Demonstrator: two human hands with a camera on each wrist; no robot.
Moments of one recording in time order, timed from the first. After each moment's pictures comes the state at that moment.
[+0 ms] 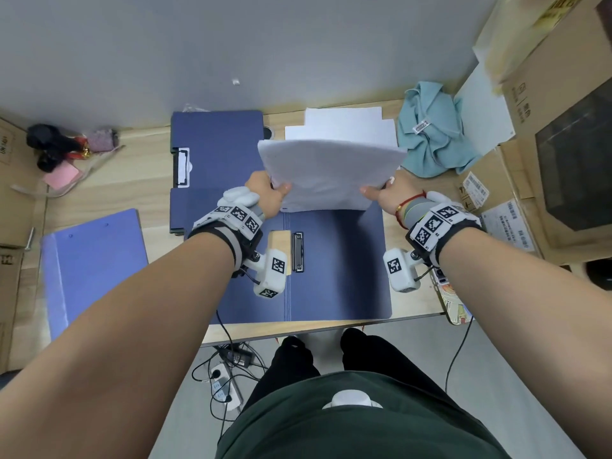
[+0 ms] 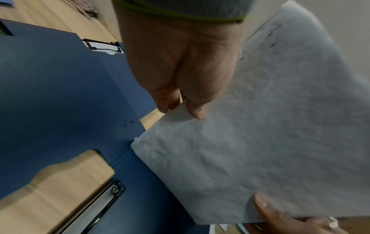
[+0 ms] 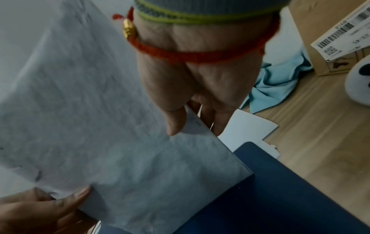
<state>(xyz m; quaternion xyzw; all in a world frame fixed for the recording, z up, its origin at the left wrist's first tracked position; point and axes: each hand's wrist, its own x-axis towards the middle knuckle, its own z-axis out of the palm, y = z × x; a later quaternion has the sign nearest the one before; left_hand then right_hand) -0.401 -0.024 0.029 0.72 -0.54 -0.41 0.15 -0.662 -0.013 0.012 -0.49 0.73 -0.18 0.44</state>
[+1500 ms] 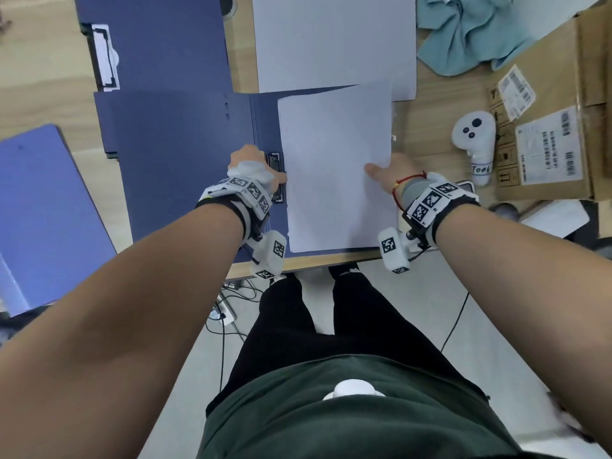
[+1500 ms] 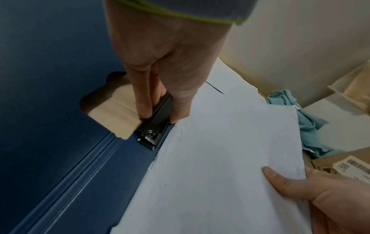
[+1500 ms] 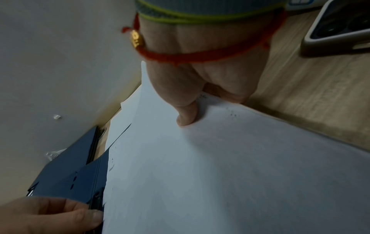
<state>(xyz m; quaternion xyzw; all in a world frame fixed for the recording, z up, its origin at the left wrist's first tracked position) -0.433 0.021 -0.070 0.79 -0.48 -0.34 -0.17 -0.673 0.056 -0.082 -0.39 0.79 0.00 0.47</state>
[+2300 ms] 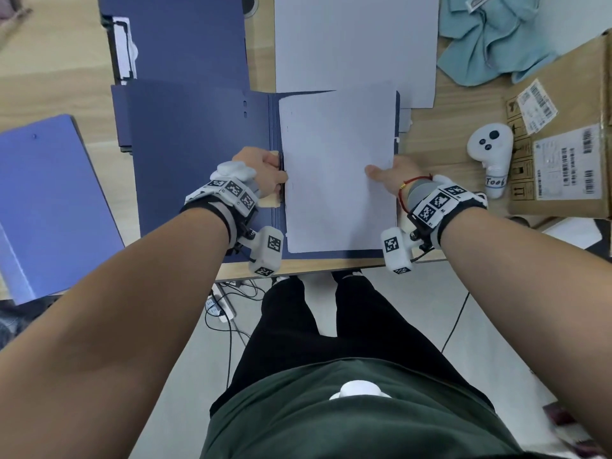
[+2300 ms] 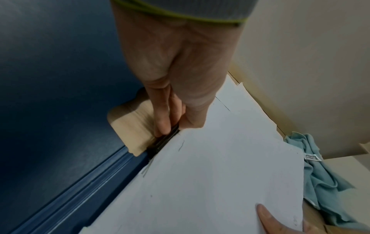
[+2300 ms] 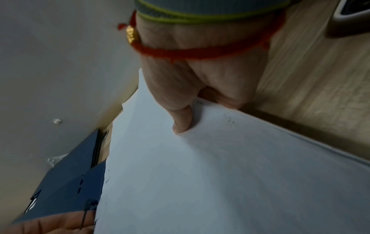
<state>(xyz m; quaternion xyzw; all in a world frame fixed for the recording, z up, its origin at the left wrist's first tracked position) -0.395 0.028 -0.076 0.76 -0.35 -0.54 0.03 -0.657 0.042 -0.089 -0.37 0.78 0.03 0.50</state>
